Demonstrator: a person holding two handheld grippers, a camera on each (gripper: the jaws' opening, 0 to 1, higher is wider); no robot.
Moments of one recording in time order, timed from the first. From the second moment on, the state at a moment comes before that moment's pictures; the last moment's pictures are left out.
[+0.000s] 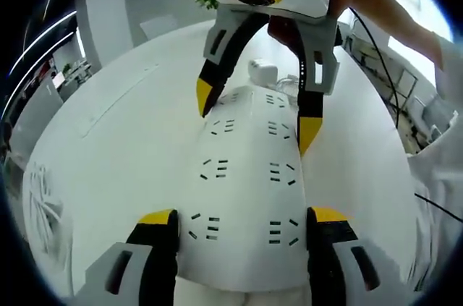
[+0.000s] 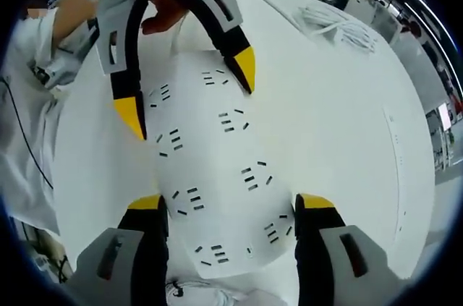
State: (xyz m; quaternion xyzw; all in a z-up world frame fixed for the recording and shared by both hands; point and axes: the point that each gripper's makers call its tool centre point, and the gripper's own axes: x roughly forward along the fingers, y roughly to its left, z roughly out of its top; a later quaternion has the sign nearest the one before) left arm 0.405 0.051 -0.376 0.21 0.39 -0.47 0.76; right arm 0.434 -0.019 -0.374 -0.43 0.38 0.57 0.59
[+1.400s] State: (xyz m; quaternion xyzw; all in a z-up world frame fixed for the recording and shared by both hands) left arm 0.404 0.051 -0.375 0.23 0.40 -0.48 0.75; right arm 0.436 -0.047 -0.376 -0.55 0.37 0.61 0.43
